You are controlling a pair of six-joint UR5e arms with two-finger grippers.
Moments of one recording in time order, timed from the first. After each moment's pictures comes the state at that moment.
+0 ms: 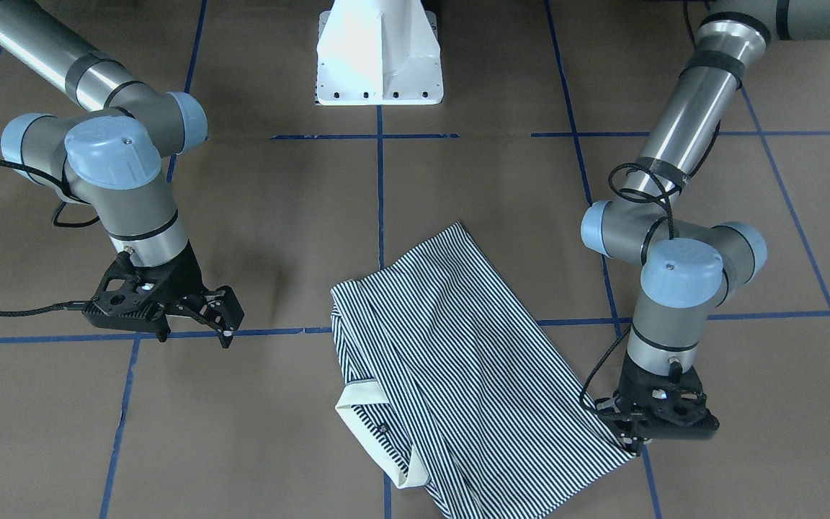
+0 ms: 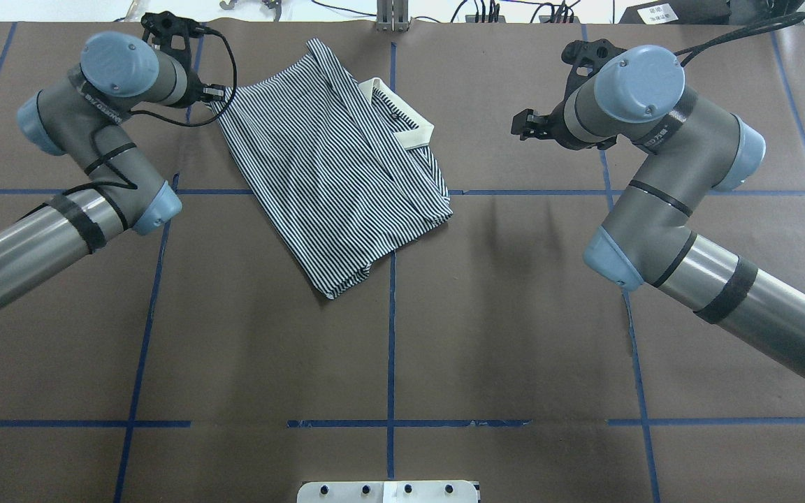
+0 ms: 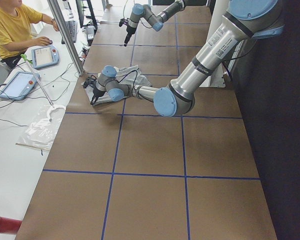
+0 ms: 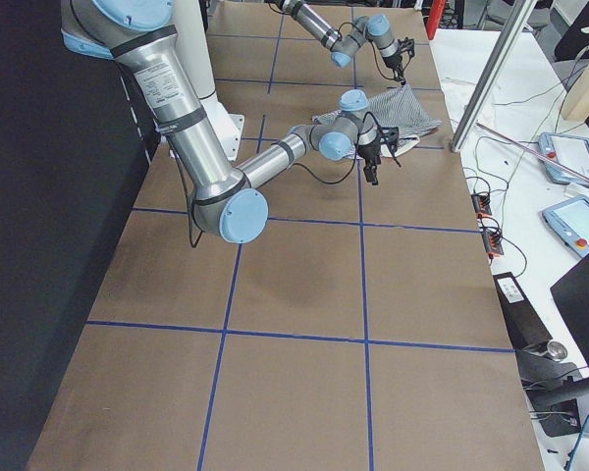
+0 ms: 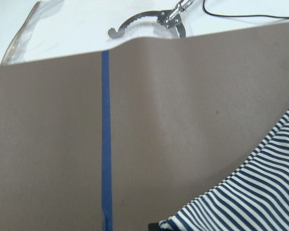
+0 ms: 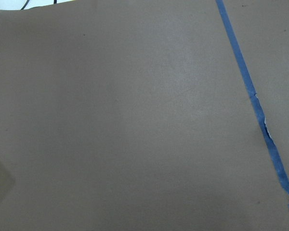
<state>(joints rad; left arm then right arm) -0.92 -2.34 -0.90 -2.36 -1.66 -0.78 0.80 -1.04 1.54 -1.23 1.76 1.21</state>
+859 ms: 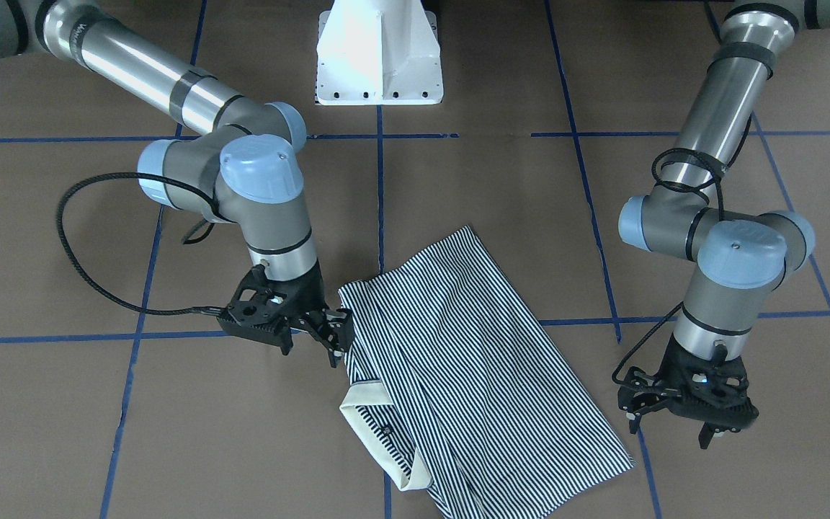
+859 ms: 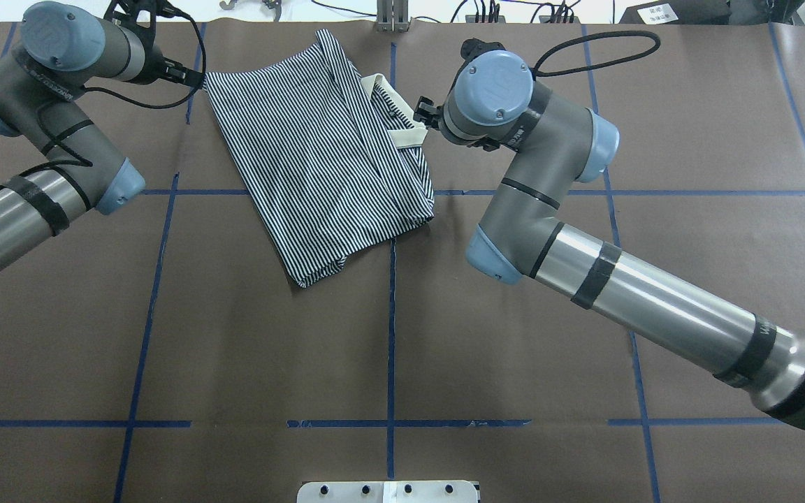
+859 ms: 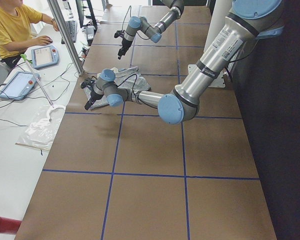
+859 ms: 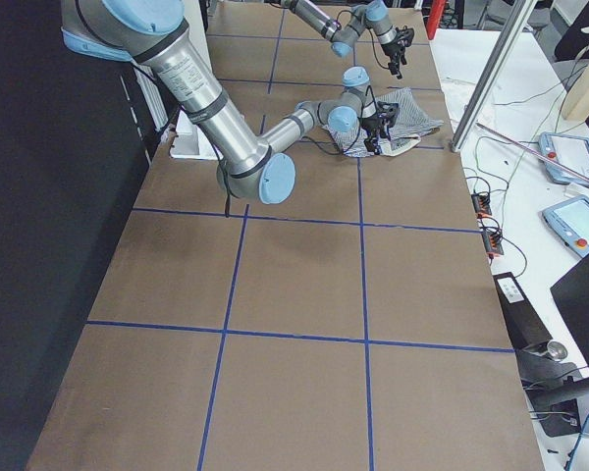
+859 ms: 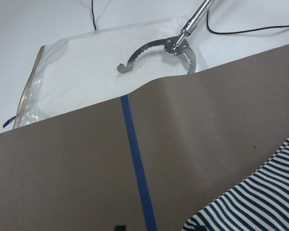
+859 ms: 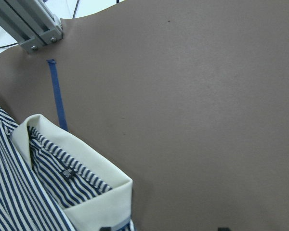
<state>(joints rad) -0.97 -2.23 -1.03 -2.41 -1.74 -0.60 0.69 -0.71 1.21 -1.15 1.64 1.52</state>
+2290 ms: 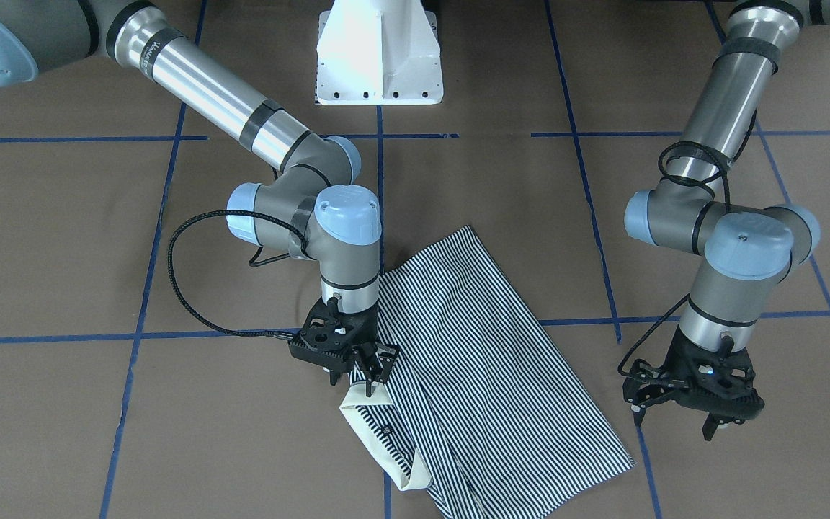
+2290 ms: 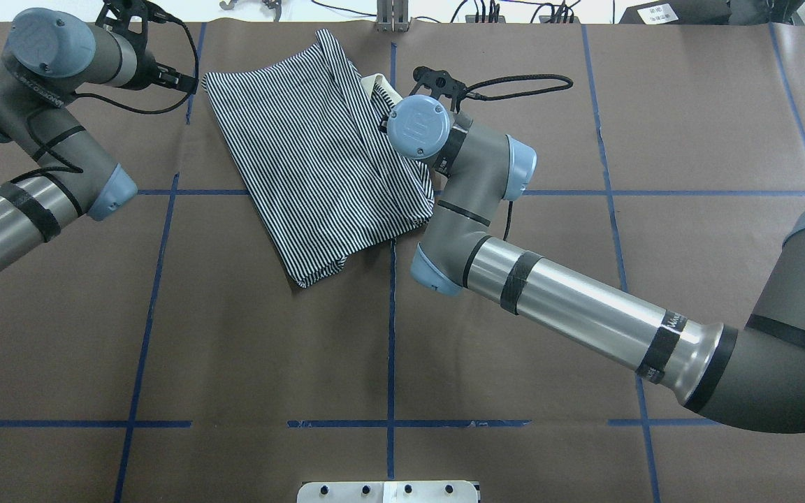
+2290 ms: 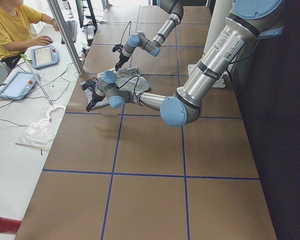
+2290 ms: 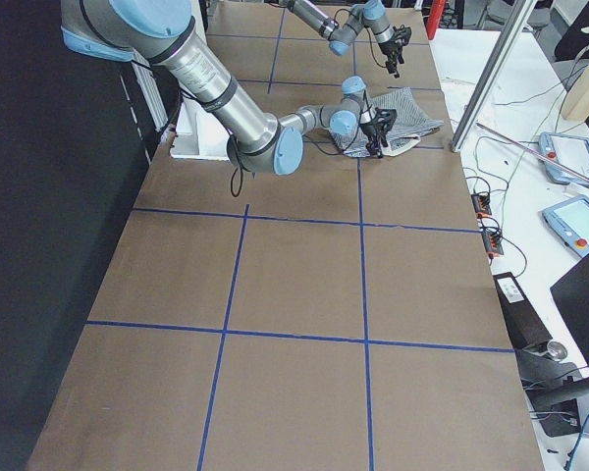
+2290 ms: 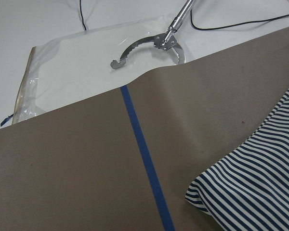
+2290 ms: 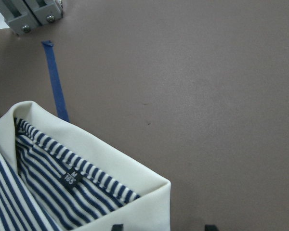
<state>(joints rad) -0.97 -2.21 -1.04 -2.41 -1.74 -0.60 0.61 -0.56 0.89 -1.06 1.47 1.57</state>
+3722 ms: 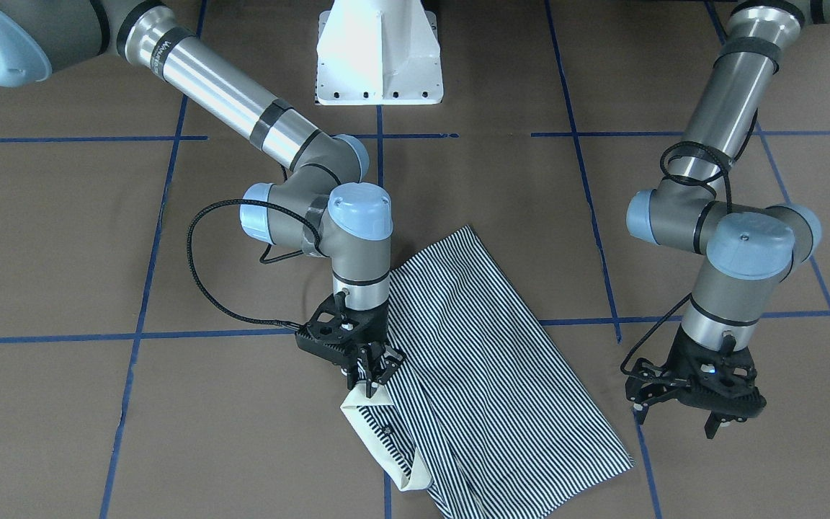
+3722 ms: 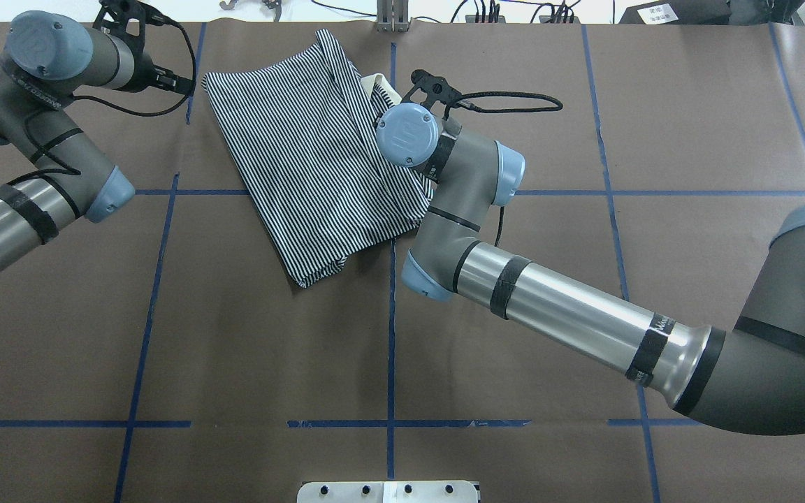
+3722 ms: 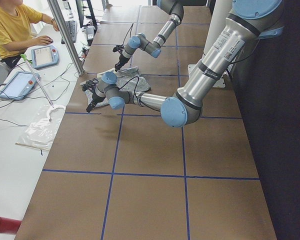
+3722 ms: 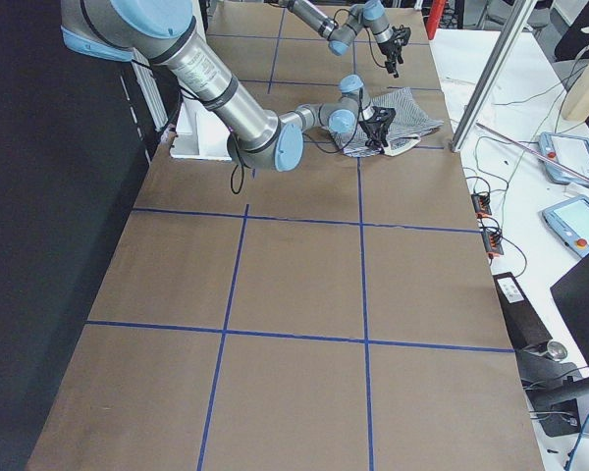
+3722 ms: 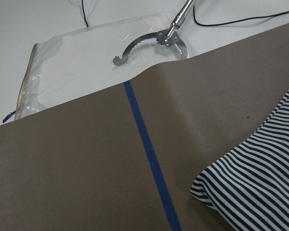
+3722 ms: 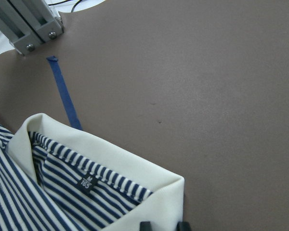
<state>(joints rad) -0.97 -2.20 -1.05 -2.41 -1.74 -0.60 0.60 -0.53 0.86 -1.03 1.44 1.70</state>
